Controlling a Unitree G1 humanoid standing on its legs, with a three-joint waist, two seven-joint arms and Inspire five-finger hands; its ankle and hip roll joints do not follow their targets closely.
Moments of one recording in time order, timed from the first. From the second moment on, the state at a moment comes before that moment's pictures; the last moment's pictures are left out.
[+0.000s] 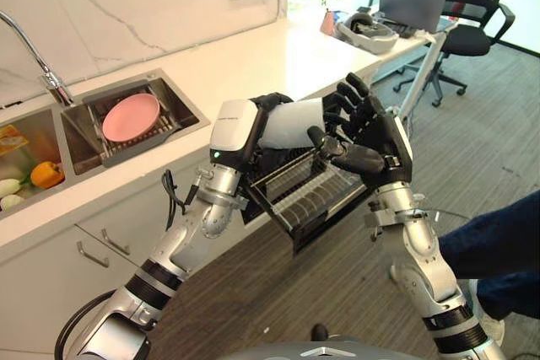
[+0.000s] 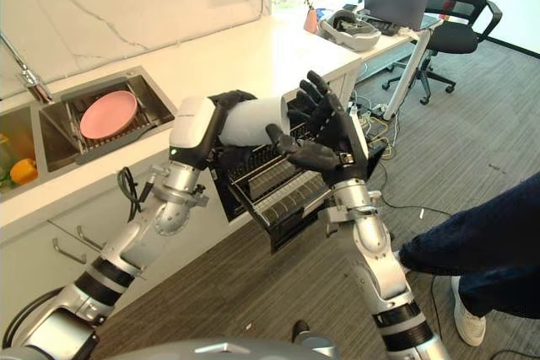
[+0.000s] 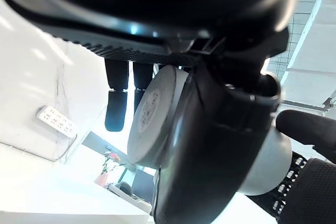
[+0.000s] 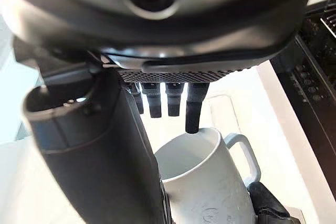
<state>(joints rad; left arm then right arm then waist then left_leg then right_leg) -0.32 0.47 -0.44 -0.01 0.60 -0.10 0.46 -0.06 -0.35 0.24 -0.21 0.57 -0.26 -0.09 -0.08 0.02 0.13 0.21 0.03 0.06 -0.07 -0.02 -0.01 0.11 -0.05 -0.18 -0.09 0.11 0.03</state>
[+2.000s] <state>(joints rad) -0.41 0.59 -0.65 0.09 0.72 -0.10 0.34 -0.06 -0.33 0.37 -0.08 1.00 -0.20 -0.13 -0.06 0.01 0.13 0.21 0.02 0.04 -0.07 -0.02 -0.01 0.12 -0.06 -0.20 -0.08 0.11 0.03</state>
